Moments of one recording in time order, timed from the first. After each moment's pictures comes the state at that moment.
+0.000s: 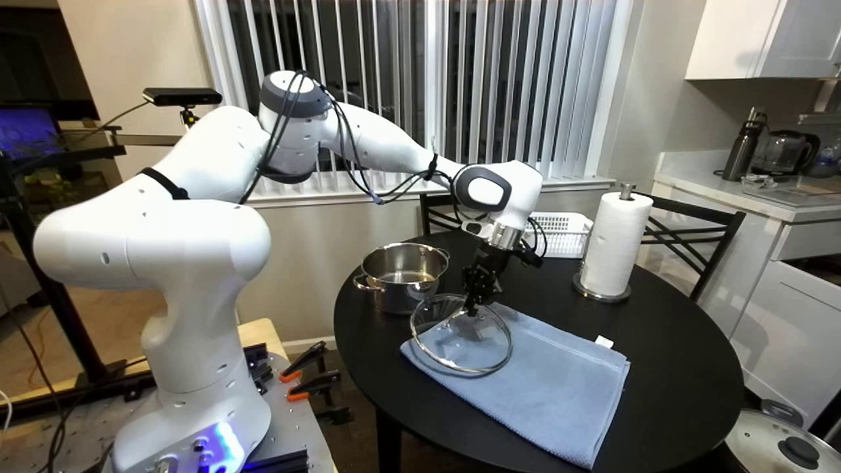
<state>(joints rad) 1.01 1.15 -1.26 -1.86 1.01 1.64 2.60</state>
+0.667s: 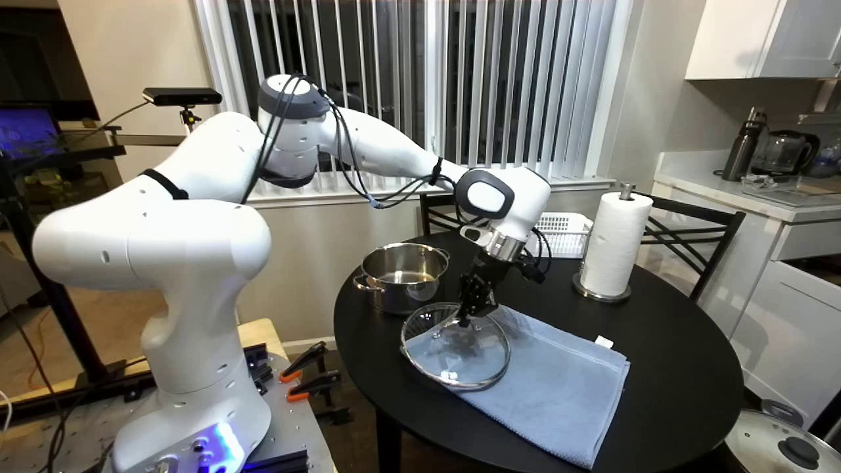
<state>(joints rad) 1.03 1.20 -1.34 -1.96 1.06 1.54 2.60</state>
